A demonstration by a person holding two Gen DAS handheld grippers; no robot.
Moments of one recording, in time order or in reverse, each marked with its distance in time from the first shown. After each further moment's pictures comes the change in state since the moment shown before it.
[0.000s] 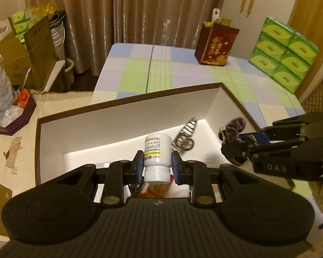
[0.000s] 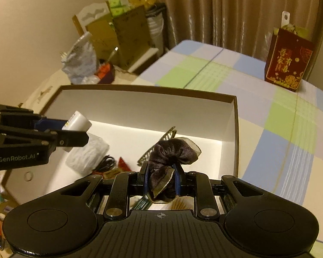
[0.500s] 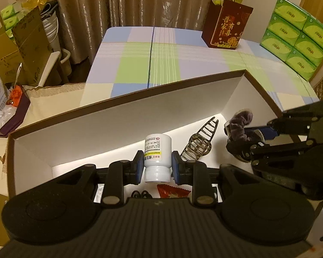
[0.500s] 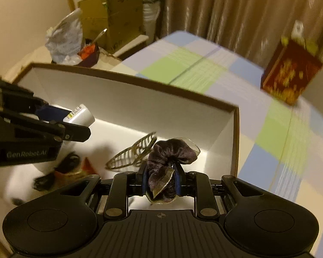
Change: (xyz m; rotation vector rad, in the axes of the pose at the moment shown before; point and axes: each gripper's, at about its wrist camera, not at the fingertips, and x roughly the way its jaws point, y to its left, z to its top) left arm 0.069 0.006 0.017 0.035 0.087 0.012; right arm 0.044 0.001 0.010 -0.166 0.039 -0.151
